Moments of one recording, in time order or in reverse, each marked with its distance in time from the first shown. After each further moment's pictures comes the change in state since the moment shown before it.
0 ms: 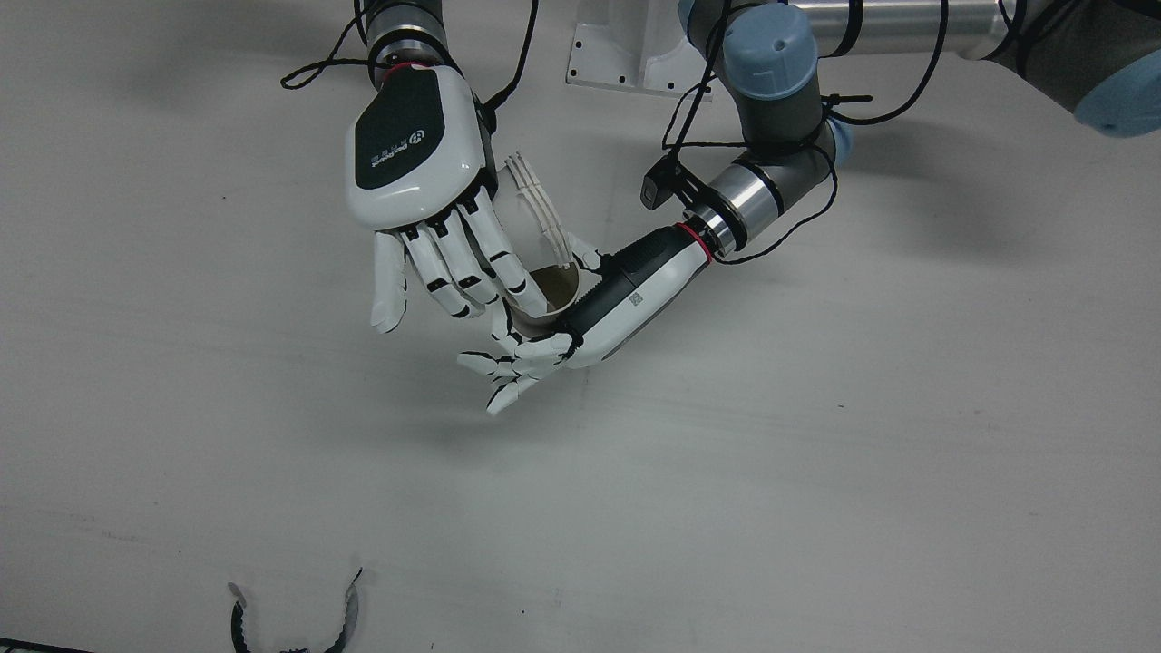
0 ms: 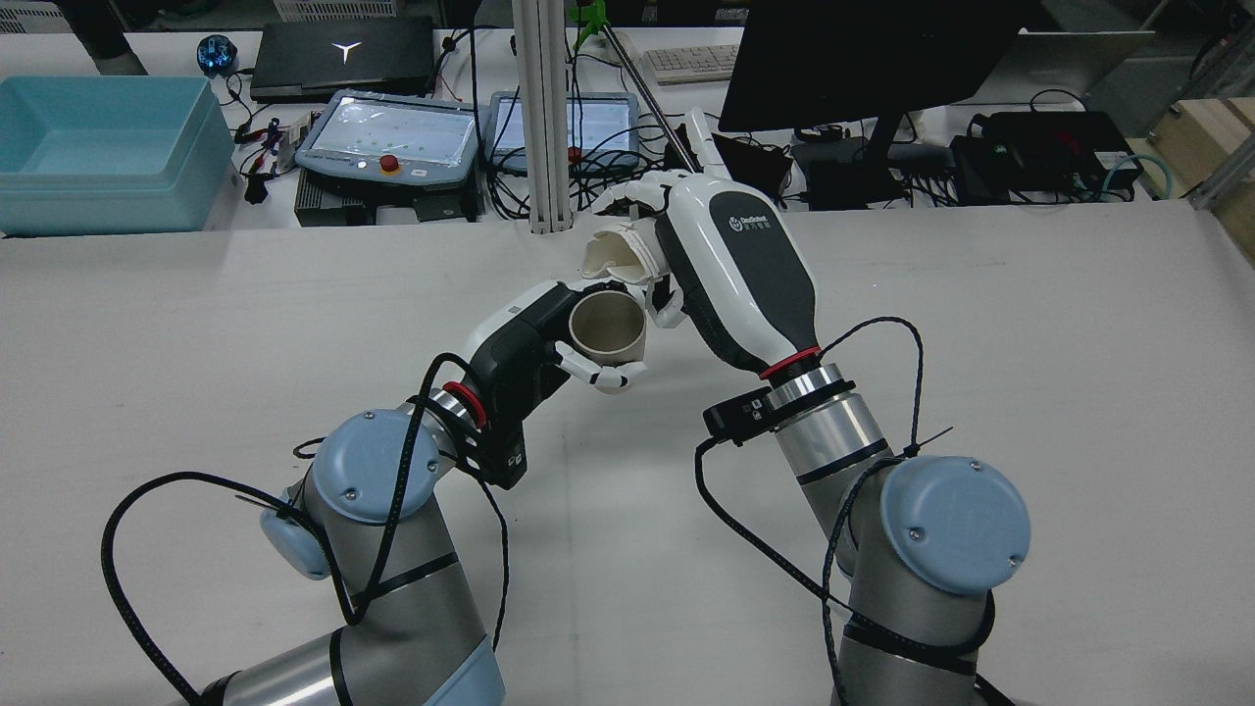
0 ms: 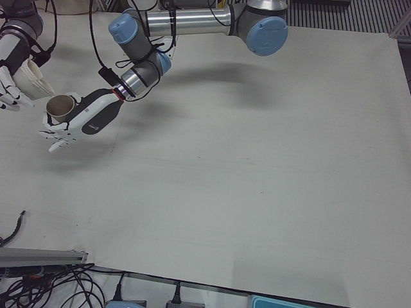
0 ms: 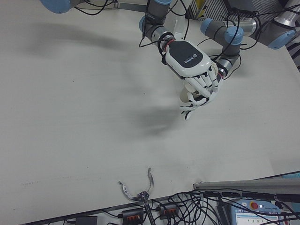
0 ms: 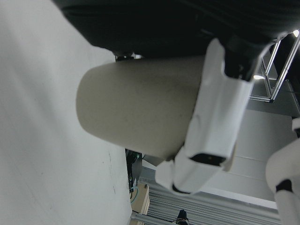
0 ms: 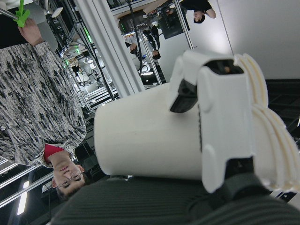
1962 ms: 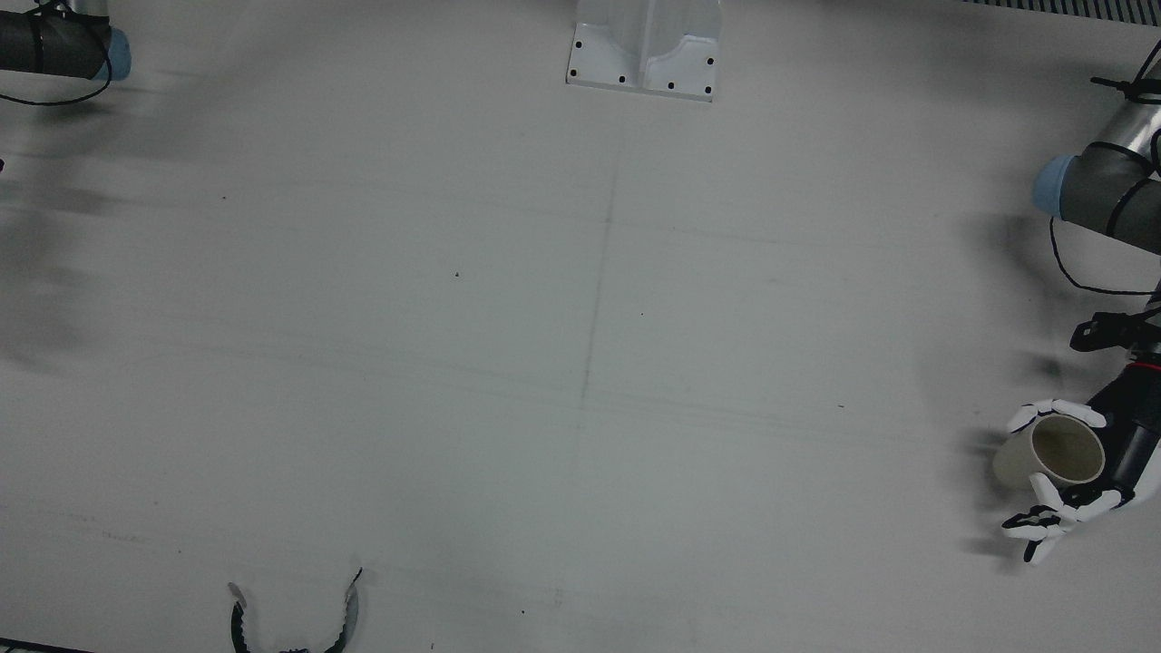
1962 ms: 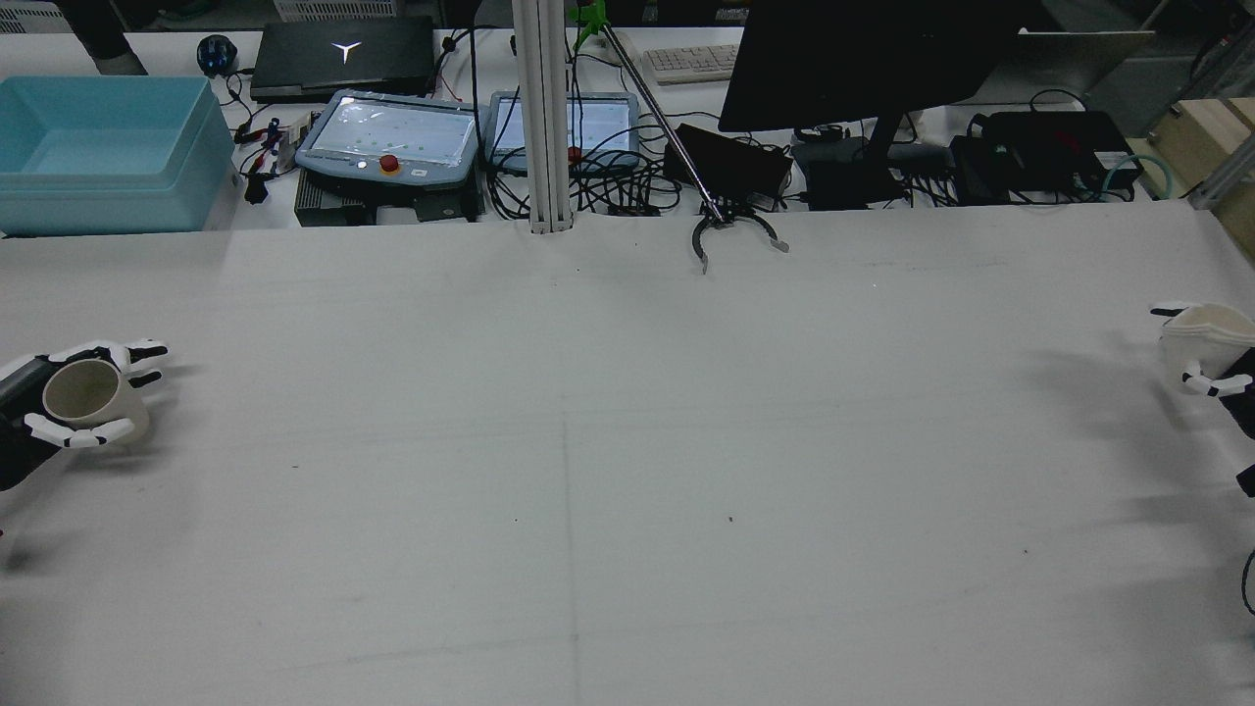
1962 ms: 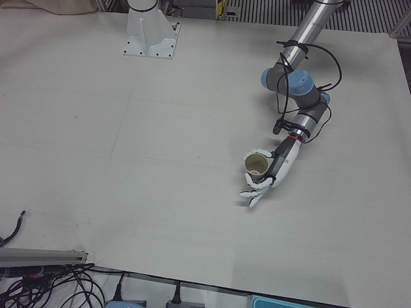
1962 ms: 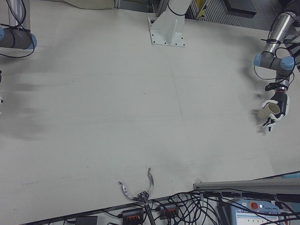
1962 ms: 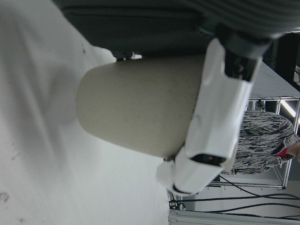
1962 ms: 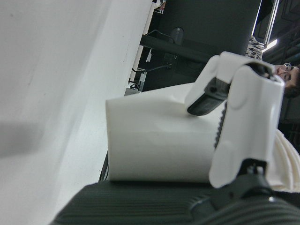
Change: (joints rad) left arm -0.337 0.806 0.109 -0.698 0.112 -0.024; right arm 0.542 -0.563 -1.074 0.939 -0.393 1.462
